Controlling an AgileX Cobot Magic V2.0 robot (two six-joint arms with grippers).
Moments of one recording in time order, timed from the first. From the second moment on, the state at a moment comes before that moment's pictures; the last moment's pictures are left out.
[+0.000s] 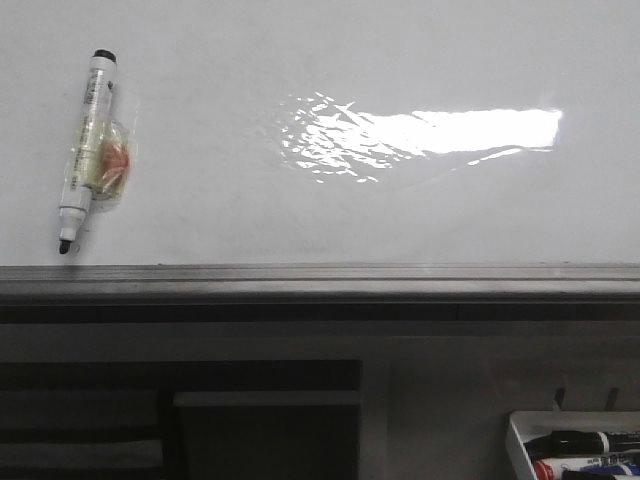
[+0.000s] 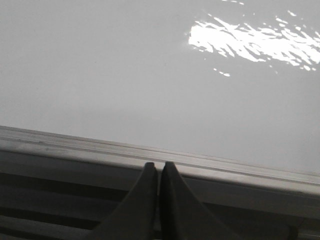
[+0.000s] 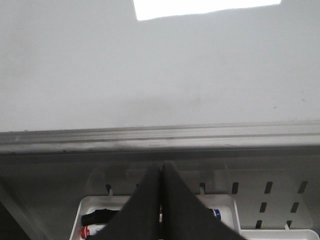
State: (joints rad) left arm 0.02 -0.01 0.00 -0.12 0.28 -0.07; right arm -0.03 -0.01 0.02 -0.02 0.28 0.08
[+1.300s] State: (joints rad) left arm 0.02 0.05 -0.10 -0.14 0.26 -0.07; right arm -0.03 0.00 0.01 0.02 0.27 0.08
